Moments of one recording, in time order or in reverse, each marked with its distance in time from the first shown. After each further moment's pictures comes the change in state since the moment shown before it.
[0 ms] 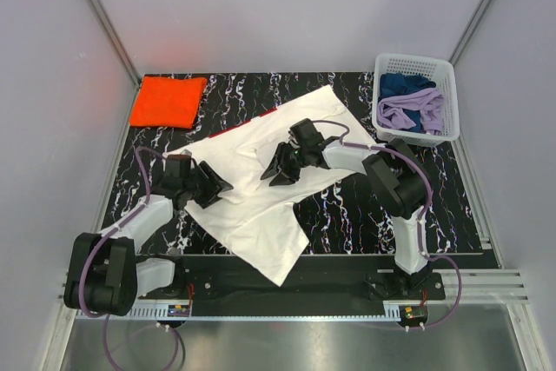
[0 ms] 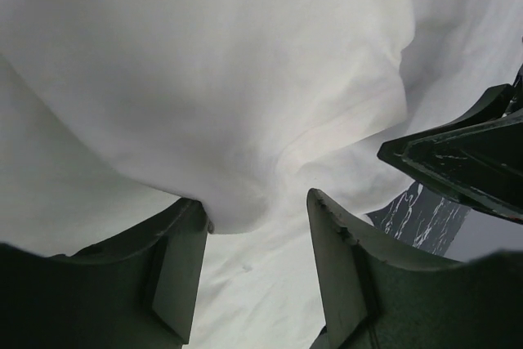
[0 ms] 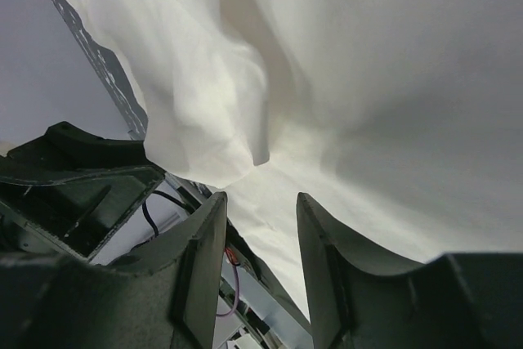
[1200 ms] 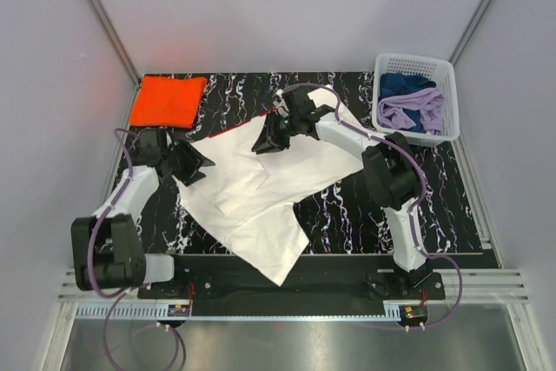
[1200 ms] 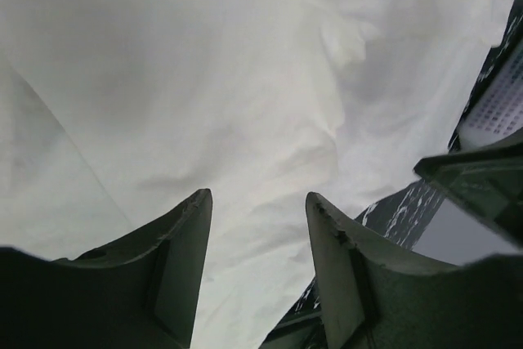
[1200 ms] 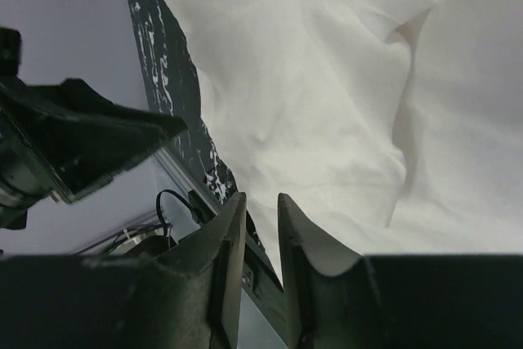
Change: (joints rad) left arm 0.171 0.107 0.312 -0.257 0.078 0.063; right arm -0.038 0.091 0.424 -0.235 -0.050 -0.228
